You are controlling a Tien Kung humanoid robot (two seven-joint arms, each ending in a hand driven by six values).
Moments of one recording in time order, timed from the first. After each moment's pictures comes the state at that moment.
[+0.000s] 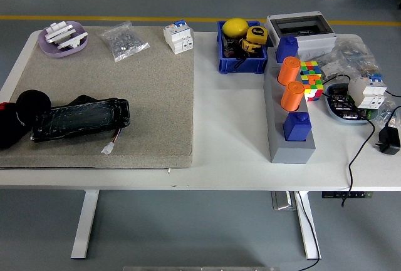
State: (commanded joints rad) left arm -0.08 0.39 -1.64 -1.23 1.04 0.12 -0.23; right arm 0.04 -0.39 0.80 0.33 -0.46 0.04 -0.25
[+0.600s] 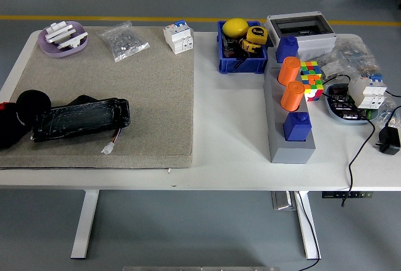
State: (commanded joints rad) left arm -0.07 0.40 -1.63 -1.22 1.05 0.12 -0.23; right arm 0.04 -0.37 0.80 0.33 -0.45 0.03 -0.24
